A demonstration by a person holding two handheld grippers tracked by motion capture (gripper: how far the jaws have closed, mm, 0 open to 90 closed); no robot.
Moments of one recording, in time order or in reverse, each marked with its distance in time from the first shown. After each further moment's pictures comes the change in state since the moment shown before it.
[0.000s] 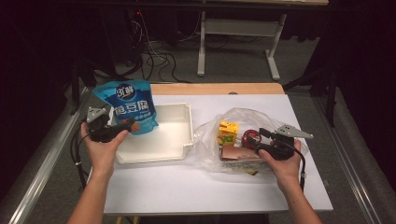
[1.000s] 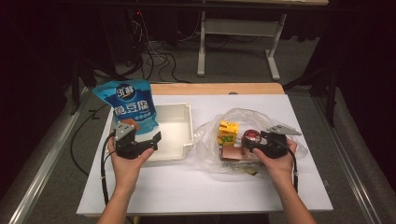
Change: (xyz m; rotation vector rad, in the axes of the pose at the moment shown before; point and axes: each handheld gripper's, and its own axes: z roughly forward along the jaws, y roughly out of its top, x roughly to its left) left arm -0.071 -0.038 -0.001 0.036 -0.128 0.051; right arm -0.007 -0.014 0.029 0.133 -0.141 0.058
